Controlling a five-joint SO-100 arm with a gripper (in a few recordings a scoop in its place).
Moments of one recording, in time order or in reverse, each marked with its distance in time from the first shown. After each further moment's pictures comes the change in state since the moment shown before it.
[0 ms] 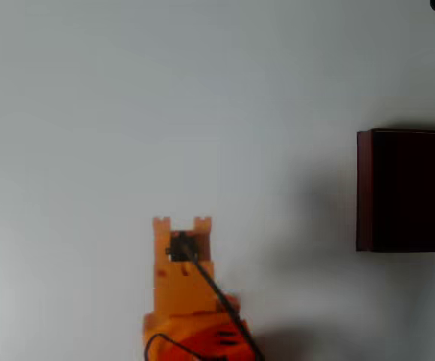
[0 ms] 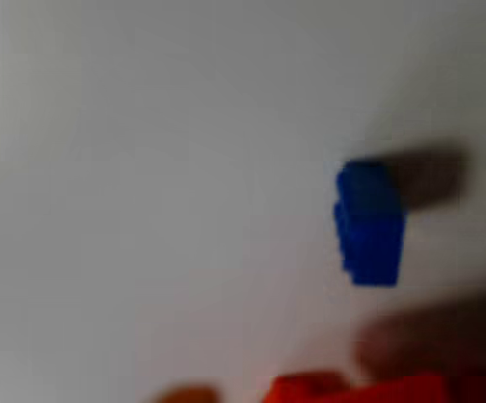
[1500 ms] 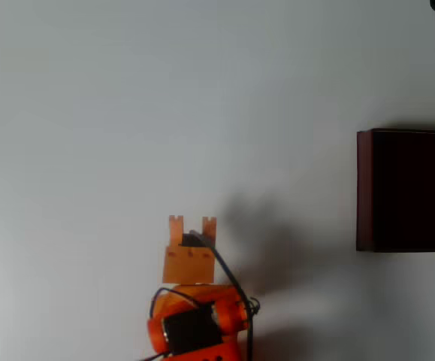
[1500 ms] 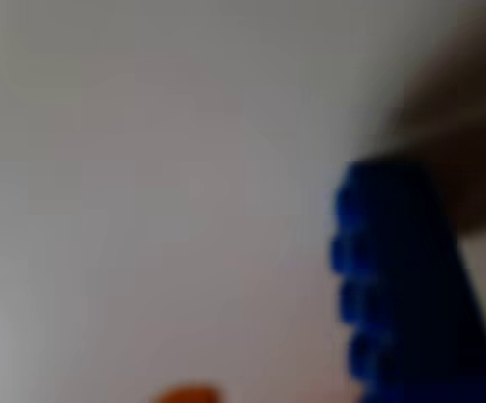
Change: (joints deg) arm -0.3 -8.4 25.3 -19.5 -0.3
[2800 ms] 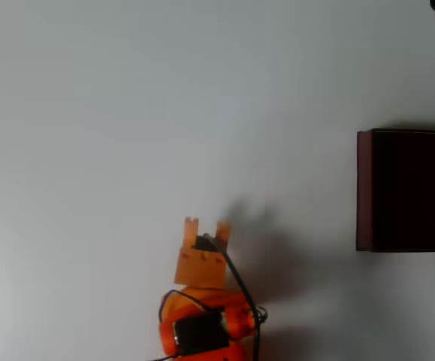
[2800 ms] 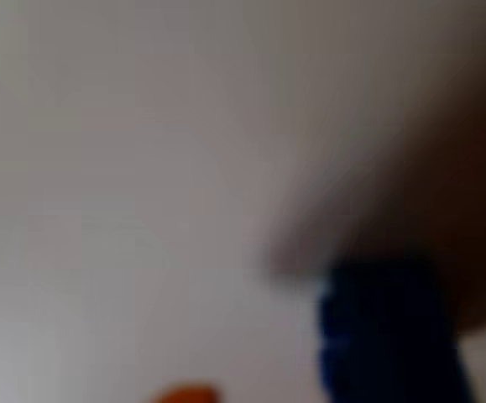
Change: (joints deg) arm 2.5 3.3 9.4 -7.7 3.6
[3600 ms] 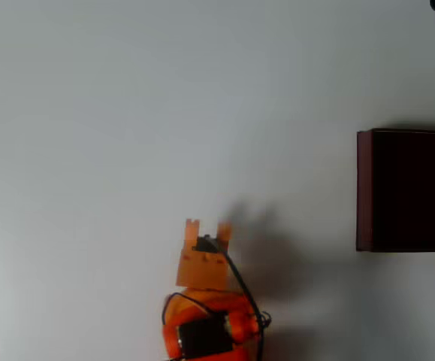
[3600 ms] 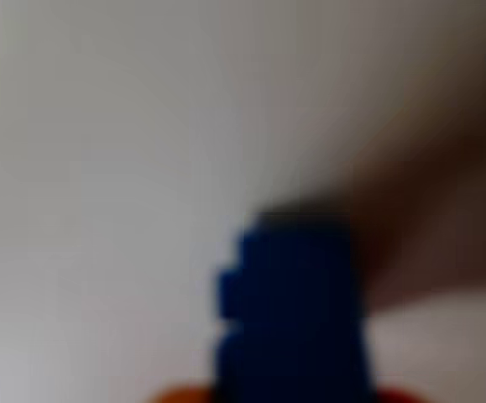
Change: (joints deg) arm 1.7 1.8 0.8 -0.7 -4.0
